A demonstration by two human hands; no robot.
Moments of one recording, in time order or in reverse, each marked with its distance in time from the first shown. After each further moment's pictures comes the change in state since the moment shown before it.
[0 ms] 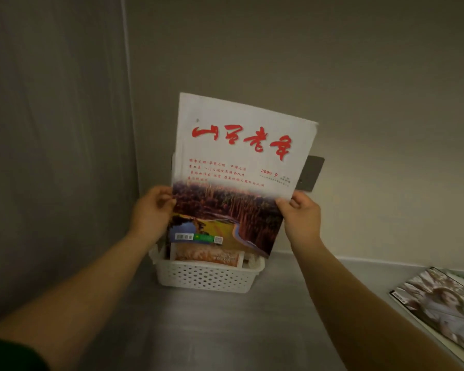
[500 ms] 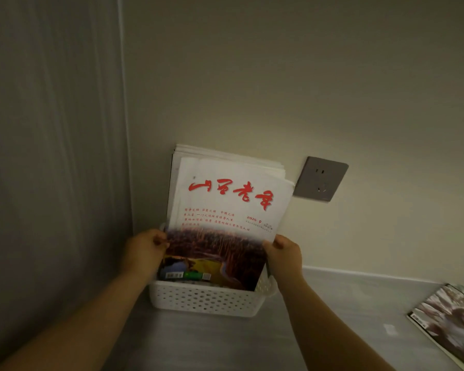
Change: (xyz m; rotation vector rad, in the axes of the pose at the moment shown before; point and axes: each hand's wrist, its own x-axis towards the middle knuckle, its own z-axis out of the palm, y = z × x) left_hand 0.012 -0.083 0.026 0.169 -0.175 -0.312; right_hand 0.013 0.087 0.040 -0.327 -0.065 0.292
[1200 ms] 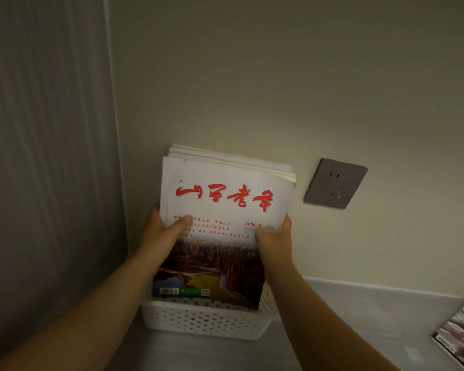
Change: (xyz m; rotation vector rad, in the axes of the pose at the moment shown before) left_hand 0.030 0.033 0.017 -0.542 -0.163 0.002; right_hand 0.032 -0.026 0.034 0.318 0.011 -0.086
